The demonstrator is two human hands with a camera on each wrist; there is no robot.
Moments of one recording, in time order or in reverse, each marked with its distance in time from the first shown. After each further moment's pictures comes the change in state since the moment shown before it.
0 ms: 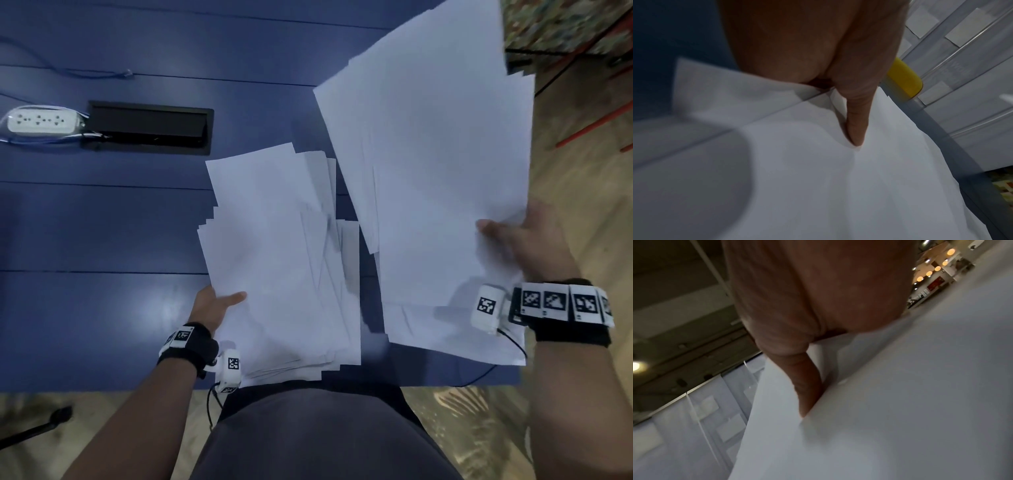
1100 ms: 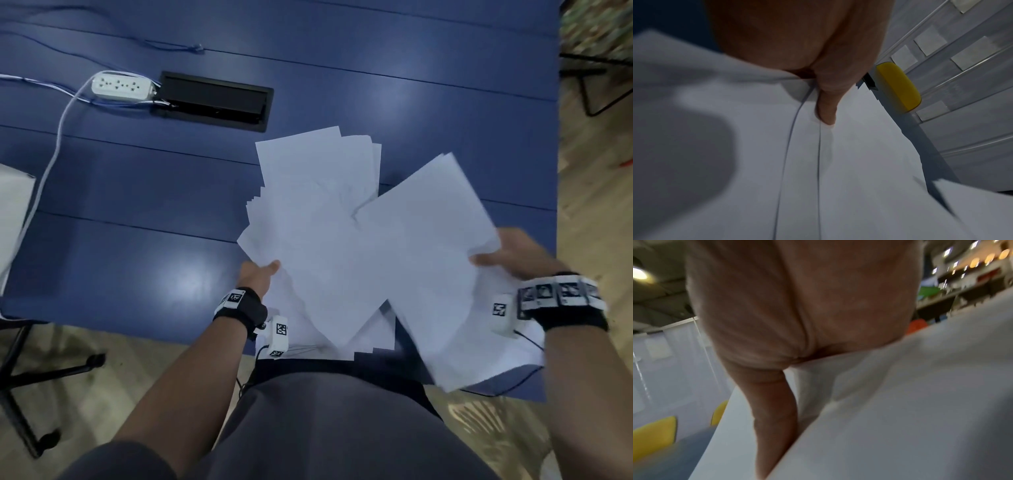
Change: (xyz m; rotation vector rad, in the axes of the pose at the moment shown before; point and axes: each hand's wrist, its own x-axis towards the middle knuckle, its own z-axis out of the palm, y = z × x) left_hand 0.029 -0.029 0.003 0.012 0.202 -0.169; right_hand 0.019 0.027 0.055 -0.412 -0.508 0.102
